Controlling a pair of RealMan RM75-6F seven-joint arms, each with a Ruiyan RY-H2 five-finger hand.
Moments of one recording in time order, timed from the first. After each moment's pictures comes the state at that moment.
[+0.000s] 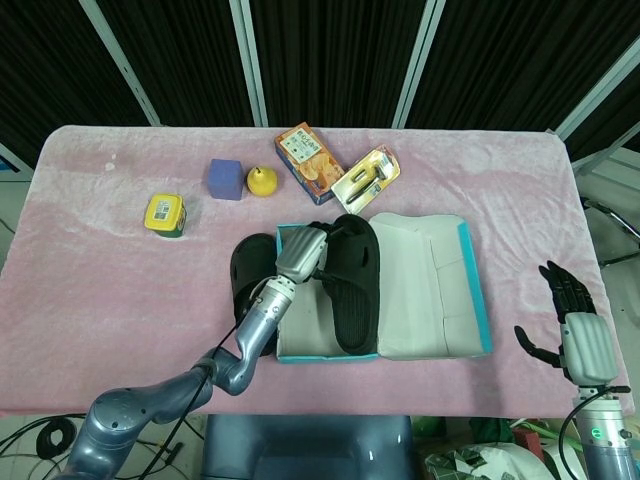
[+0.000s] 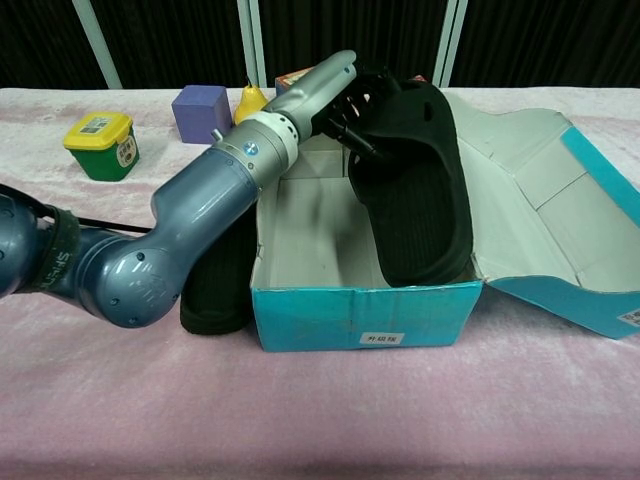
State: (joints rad) left arm -1.11 -2.15 -0.37 -0.69 1.32 1.00 -0.33; right arm 0.12 -1.21 0.13 -1.60 -1.50 1.52 0.20
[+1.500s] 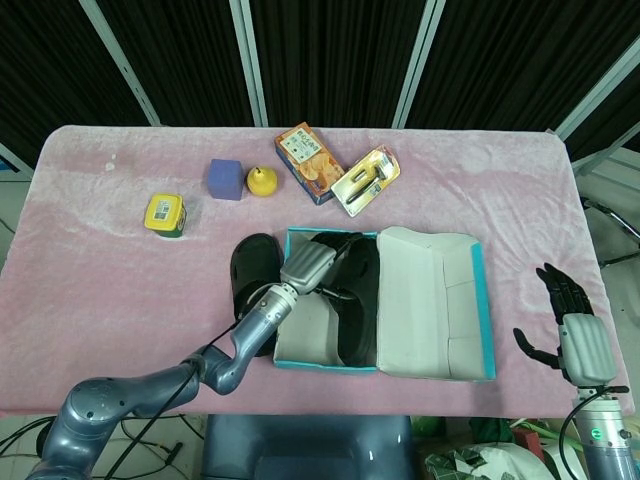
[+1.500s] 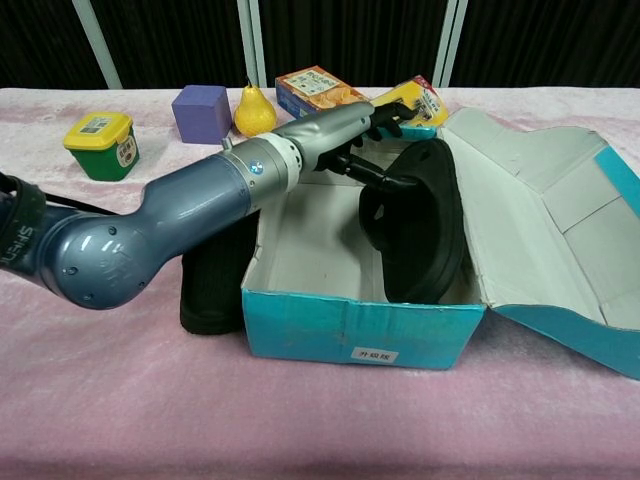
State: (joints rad) left arm -1.09 -2.01 -0.32 -0.90 1.26 0.82 -0.08; right arm 0.12 -1.20 0.12 -1.60 -1.50 1.50 0.21
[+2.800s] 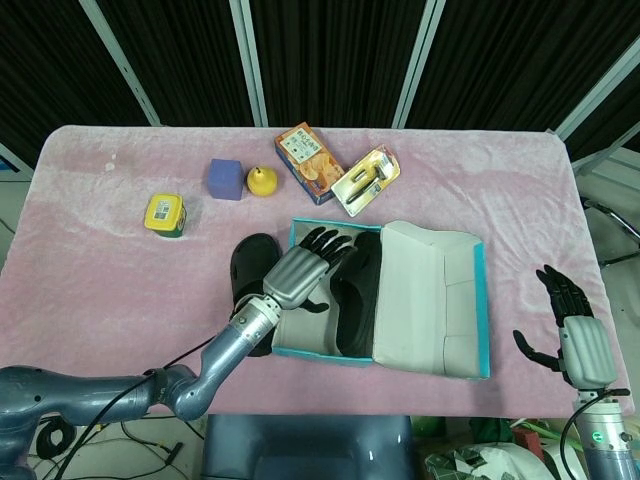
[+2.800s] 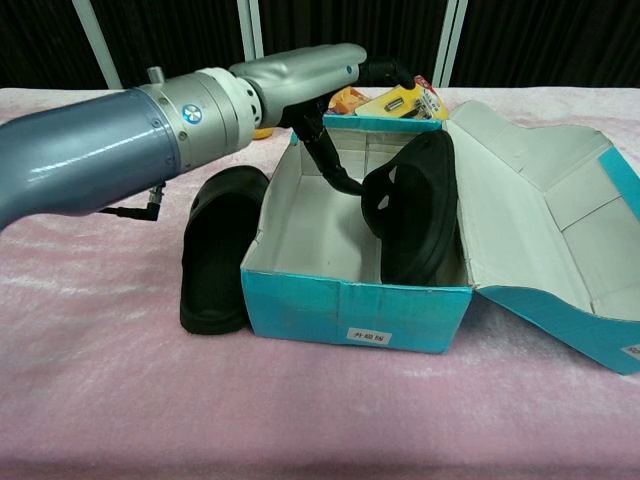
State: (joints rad) left arm -0.99 -1.69 -0.29 -1.53 1.11 0.93 0.40; right arm 0.12 -1.21 0.11 -1.59 -1.51 1.51 0.24
